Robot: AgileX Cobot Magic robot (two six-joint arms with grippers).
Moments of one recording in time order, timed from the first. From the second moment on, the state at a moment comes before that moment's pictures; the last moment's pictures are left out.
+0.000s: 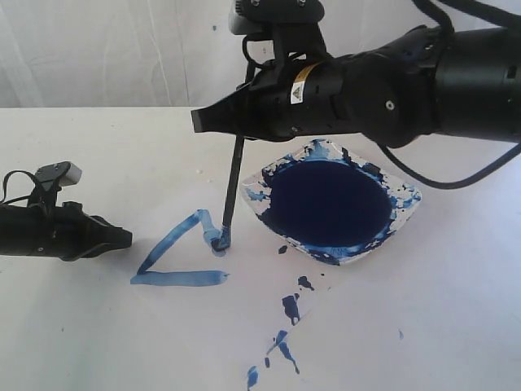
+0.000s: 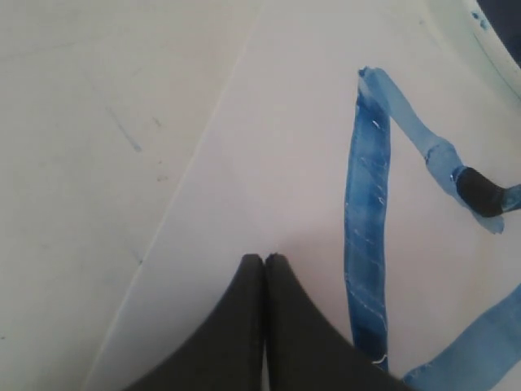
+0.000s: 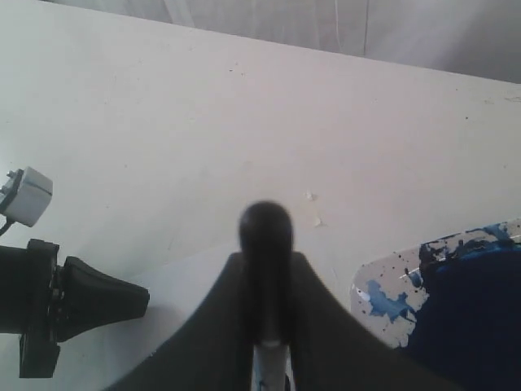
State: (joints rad) left arm -0.02 1.94 -0.78 -1.79 0.66 1.90; right arm 0.81 1.61 -1.16 -0.05 0.14 0.24
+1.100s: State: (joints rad) left arm -0.02 1.94 -0.78 -1.79 0.66 1.90; right arm 0.86 1.56 -1.17 -0.02 0.30 0.22
